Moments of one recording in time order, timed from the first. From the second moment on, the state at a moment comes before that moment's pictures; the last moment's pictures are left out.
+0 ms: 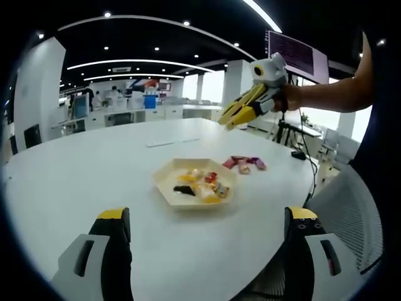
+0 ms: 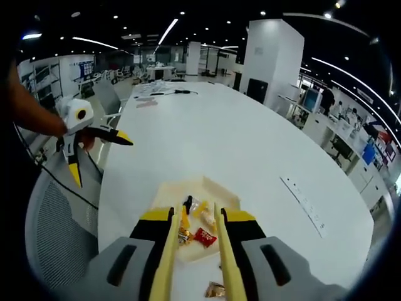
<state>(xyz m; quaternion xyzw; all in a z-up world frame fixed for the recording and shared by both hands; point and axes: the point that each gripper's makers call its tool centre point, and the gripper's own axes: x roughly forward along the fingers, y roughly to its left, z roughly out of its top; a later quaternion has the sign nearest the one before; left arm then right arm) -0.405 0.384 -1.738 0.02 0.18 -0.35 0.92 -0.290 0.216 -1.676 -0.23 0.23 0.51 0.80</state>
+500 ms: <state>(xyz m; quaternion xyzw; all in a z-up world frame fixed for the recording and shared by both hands) -0.405 0.384 -1.739 0.02 0.18 -0.35 0.92 -0.291 0.157 -1.682 -0.23 0.24 0.47 0.82</state>
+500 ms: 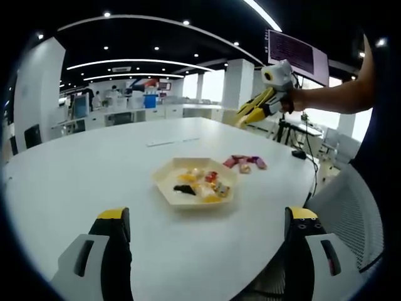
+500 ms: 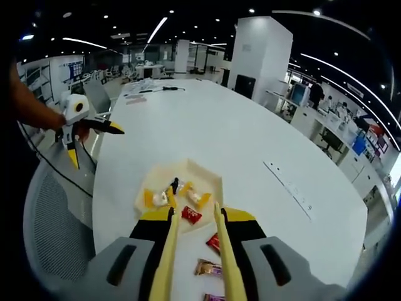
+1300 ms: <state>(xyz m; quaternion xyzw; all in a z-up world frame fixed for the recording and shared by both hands) -0.406 0.383 -1.741 0.02 0.19 -0.35 0.92 -0.301 0.079 -1.697 -0.22 0.25 0.42 0.85</state>
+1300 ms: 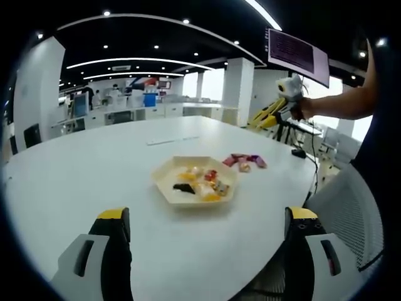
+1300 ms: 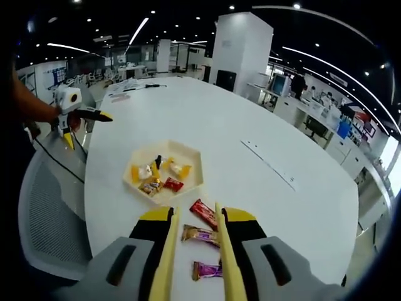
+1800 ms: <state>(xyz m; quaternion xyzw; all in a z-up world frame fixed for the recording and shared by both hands) -0.407 0.382 -1.741 0.02 0.19 -0.35 0.92 -0.299 0.070 -1.698 -0.20 0.25 0.43 0.85</state>
